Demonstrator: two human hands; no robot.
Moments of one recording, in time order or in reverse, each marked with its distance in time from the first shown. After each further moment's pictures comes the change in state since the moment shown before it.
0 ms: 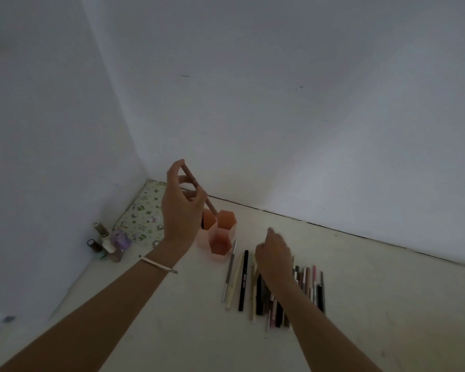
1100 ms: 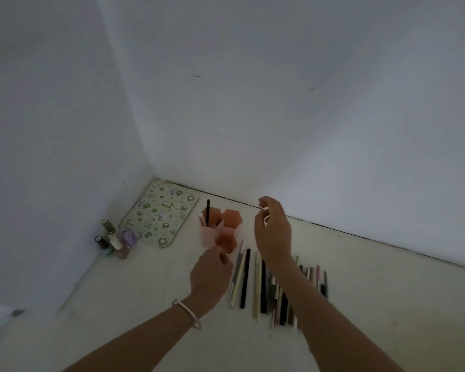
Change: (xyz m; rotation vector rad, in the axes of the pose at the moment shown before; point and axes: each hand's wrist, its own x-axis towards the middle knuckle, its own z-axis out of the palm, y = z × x) left_hand -0.111 -0.055 0.010 0.588 -0.440 -0.337; right_hand 0.010 -0.048 -0.022 0.338 0.331 -0.316
